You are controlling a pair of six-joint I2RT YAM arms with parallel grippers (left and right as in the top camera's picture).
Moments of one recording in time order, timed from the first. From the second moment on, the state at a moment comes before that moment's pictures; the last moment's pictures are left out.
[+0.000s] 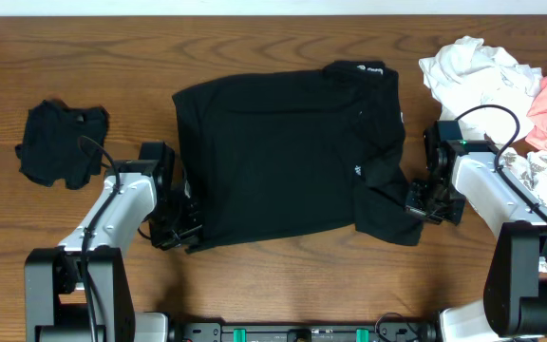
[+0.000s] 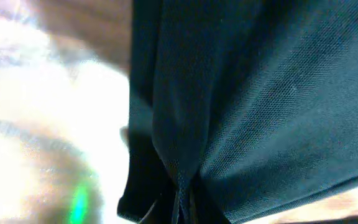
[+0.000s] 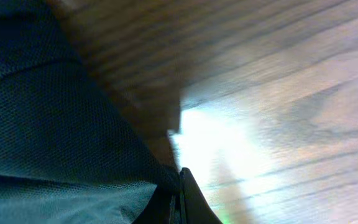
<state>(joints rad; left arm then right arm) -0.01 1.57 0.83 -1.02 0.28 -0.30 0.01 1.67 0.95 -0.96 0.07 0.44</state>
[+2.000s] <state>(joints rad) -0.02 1.57 0.83 -1.07 0.12 -0.31 -0.16 1.67 1.08 -1.09 0.11 0.45</state>
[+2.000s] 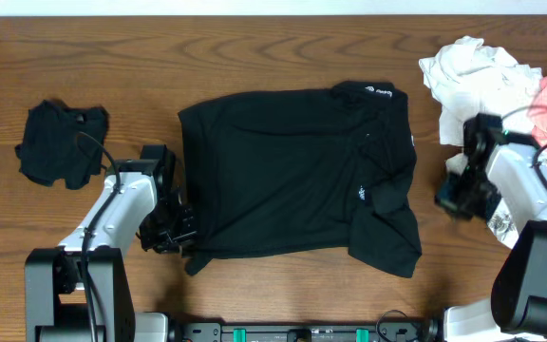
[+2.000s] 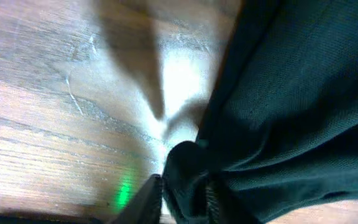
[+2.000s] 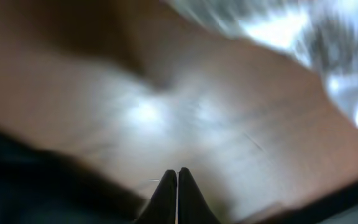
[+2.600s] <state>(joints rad) -0.02 1.57 0.93 -0.47 0.13 -0.30 0.01 1.68 1.24 -0.85 -0.17 0.17</state>
